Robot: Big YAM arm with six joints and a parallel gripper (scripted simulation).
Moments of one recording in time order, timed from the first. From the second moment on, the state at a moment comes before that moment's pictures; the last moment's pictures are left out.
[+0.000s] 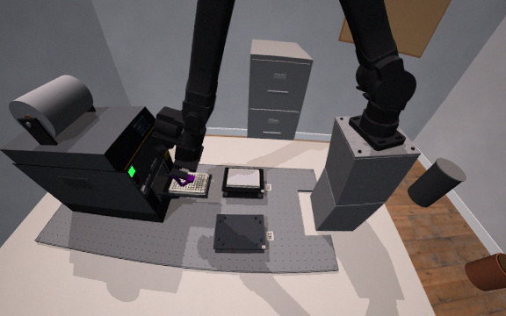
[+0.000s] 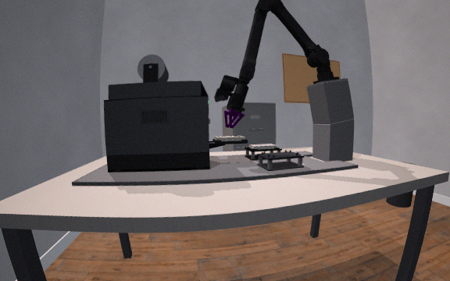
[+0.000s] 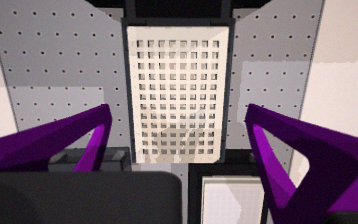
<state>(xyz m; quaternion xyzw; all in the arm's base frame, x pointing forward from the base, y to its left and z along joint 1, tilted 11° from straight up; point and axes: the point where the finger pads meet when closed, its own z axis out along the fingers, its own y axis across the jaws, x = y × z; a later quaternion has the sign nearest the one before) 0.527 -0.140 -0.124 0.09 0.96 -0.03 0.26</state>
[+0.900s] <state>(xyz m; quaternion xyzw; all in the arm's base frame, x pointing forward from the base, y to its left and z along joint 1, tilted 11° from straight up) 0.525 -0.140 -0.101 0.09 0.96 -0.03 0.26</state>
